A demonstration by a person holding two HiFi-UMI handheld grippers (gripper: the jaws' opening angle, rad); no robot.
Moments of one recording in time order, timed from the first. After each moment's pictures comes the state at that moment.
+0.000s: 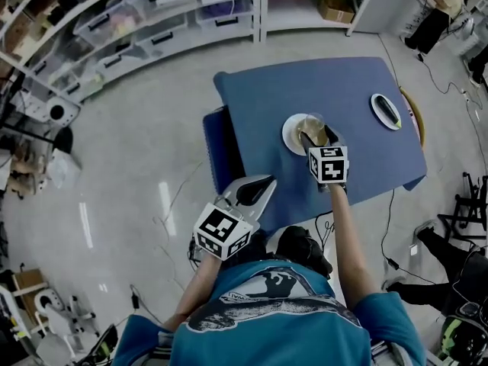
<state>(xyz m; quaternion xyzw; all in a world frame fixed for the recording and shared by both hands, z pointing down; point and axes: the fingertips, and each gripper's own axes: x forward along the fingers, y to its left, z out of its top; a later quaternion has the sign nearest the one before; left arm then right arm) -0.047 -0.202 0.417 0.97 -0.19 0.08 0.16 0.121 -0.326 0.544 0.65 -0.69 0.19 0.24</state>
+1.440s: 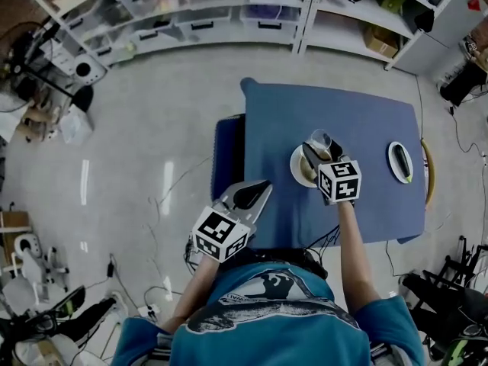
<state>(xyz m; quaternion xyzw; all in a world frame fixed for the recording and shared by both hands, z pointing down) -0.029 -0.255 0.429 0.93 -0.32 0.07 0.18 0.099 -0.388 0.512 0.50 -0.83 0.14 0.21</state>
